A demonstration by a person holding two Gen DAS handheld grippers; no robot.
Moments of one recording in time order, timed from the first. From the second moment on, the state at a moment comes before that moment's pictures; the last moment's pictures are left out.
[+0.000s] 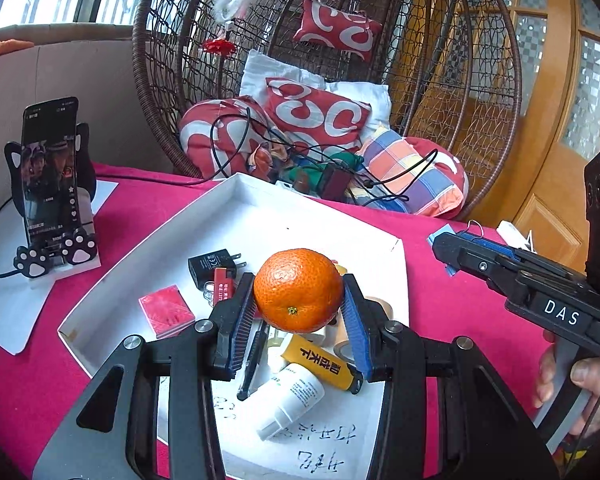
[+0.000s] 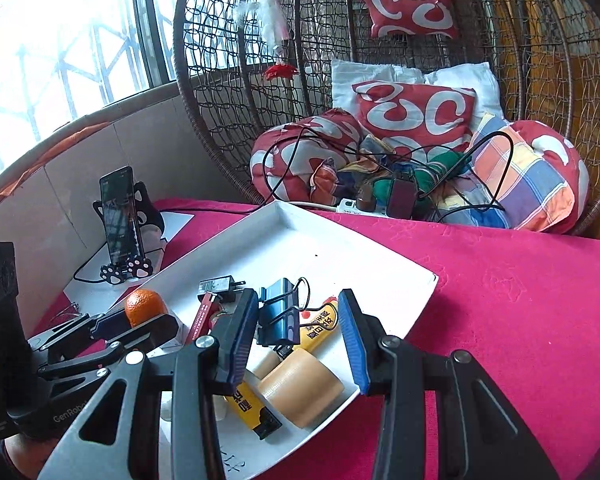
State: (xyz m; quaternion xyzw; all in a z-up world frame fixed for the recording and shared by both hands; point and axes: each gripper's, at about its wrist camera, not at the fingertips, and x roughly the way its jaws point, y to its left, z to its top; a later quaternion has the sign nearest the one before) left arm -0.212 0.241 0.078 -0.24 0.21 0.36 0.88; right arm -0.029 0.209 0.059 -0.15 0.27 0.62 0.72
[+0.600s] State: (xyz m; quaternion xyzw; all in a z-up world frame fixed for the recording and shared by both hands) left arm -0.229 0.266 0.055 -0.25 0.23 0.43 0.84; right arm -0.031 0.230 0.029 -0.09 0.31 0.61 0.73
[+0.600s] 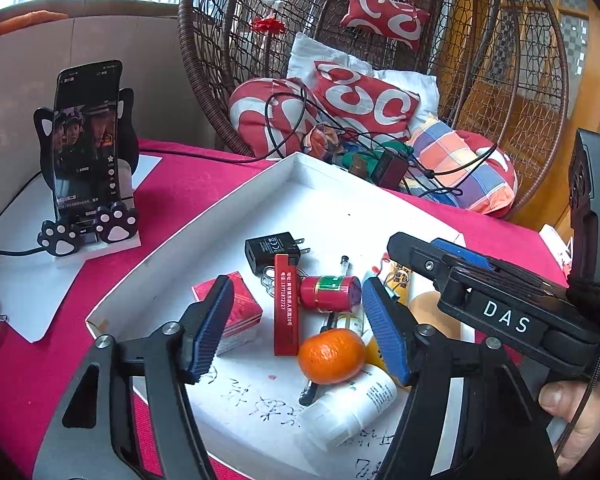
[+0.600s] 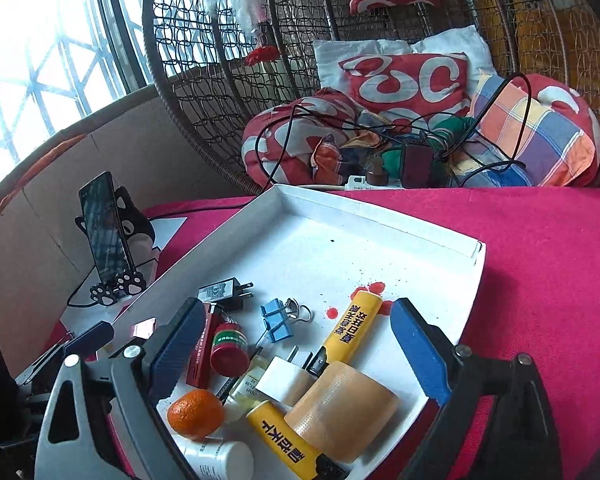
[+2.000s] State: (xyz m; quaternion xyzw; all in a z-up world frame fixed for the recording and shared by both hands) left arm -0.231 0.171 0.133 -0.13 0.18 0.42 0.88; right arm -0.056 0.059 0.120 0.01 0.09 0.61 0.78
